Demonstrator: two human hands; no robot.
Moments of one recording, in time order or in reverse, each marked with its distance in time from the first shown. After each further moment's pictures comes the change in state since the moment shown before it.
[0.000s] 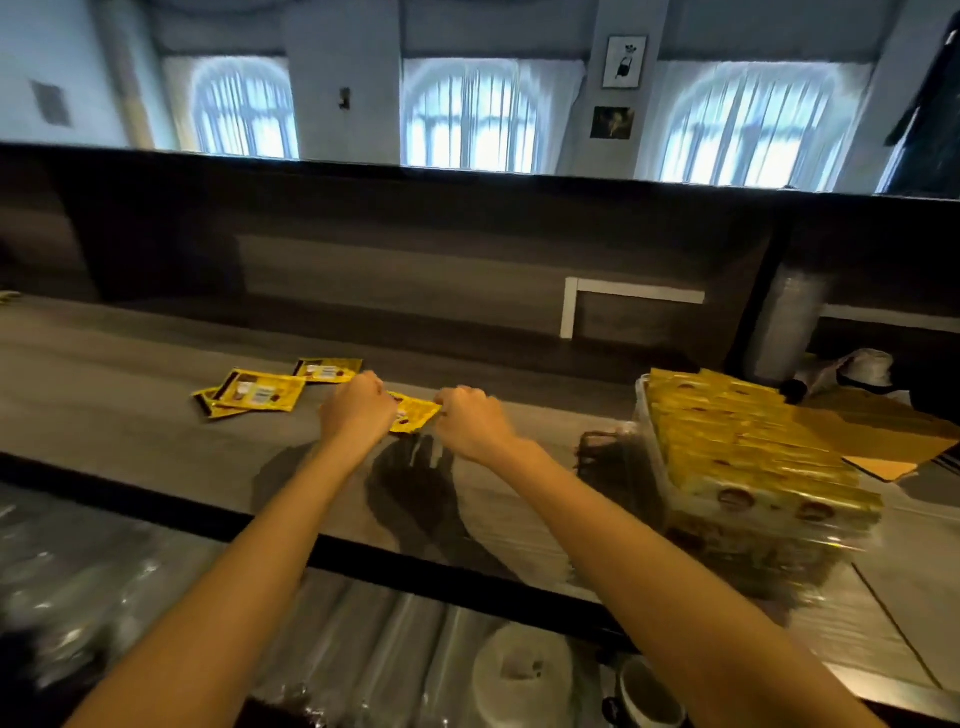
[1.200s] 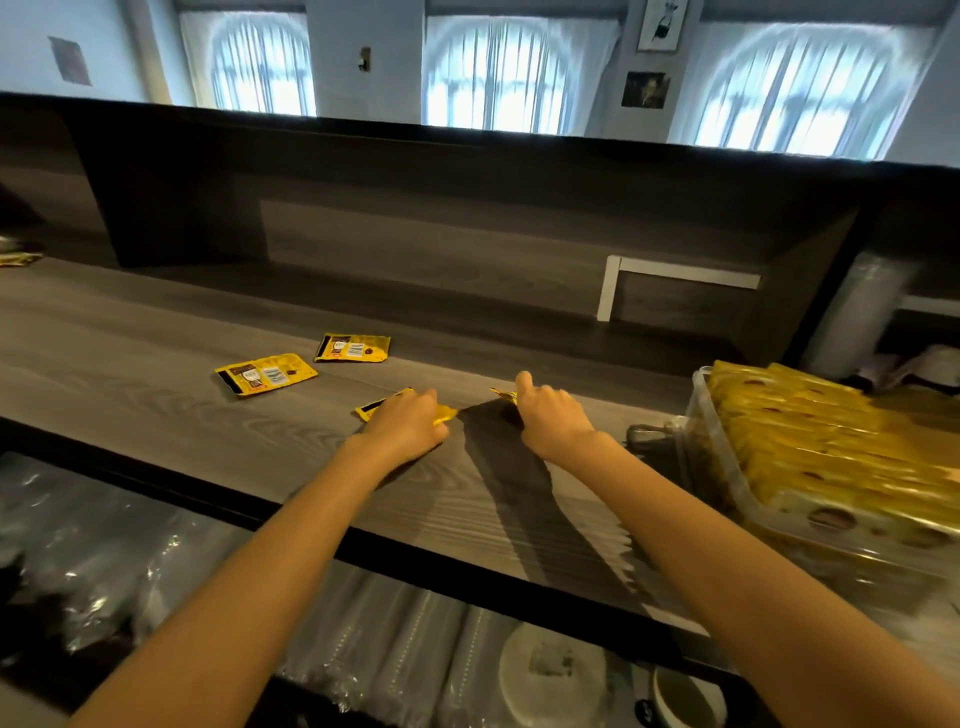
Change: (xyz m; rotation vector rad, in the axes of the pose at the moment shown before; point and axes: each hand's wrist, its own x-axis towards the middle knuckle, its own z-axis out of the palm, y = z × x) left_hand 0.016 -0.027 0.023 0.416 -0.341 0.274; right_hand 0.018 0.038 0.012 -0.236 -0.047 0.013
